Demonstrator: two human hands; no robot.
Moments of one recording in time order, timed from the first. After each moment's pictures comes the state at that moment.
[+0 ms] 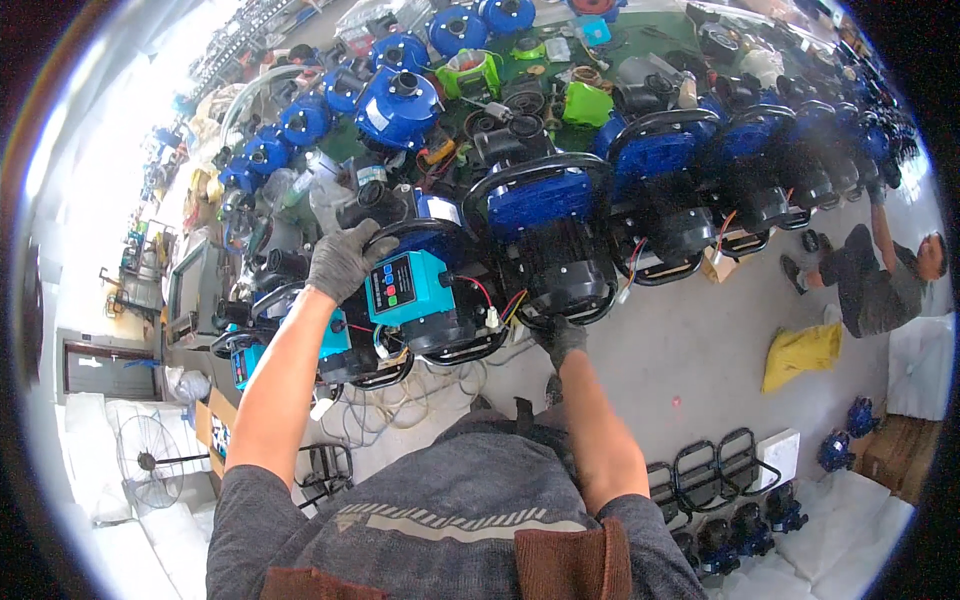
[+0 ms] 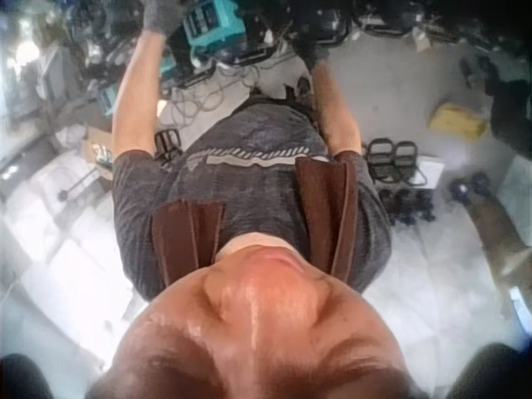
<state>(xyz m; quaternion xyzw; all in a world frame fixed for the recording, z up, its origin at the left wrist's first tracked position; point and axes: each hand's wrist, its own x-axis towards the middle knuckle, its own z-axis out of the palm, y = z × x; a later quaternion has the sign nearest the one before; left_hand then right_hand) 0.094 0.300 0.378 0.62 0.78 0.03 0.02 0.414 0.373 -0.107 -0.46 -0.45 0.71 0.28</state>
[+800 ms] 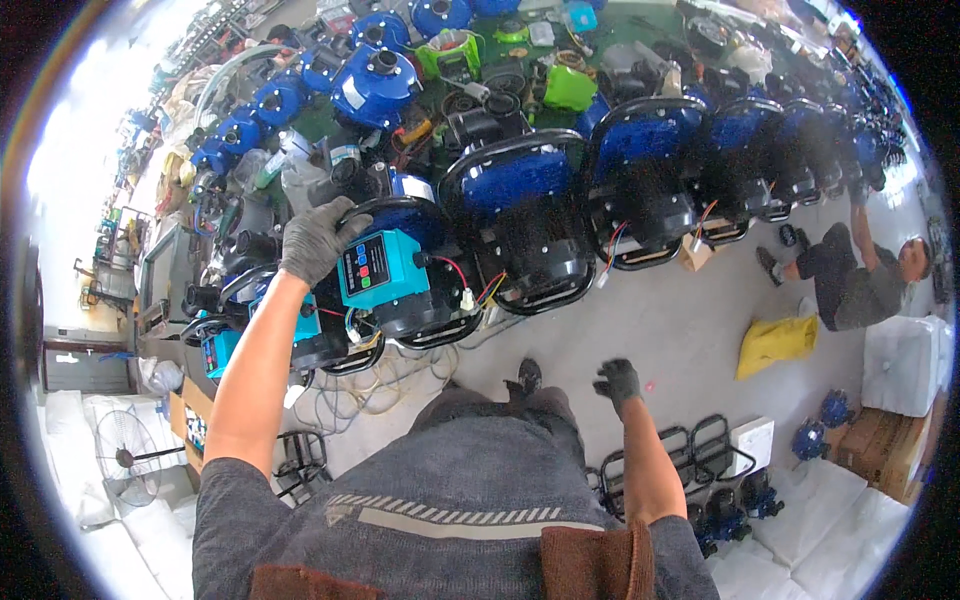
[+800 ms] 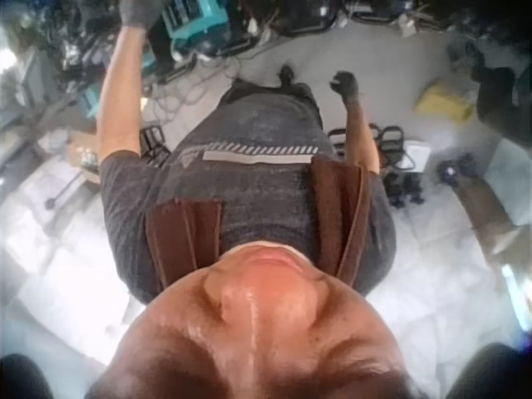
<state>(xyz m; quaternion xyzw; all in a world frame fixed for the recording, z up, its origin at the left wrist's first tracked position) 0.104 0.302 0.381 0.60 0.80 0.05 0.01 0.665 0.322 -0.018 -0.61 -0.25 0.73 0.18</state>
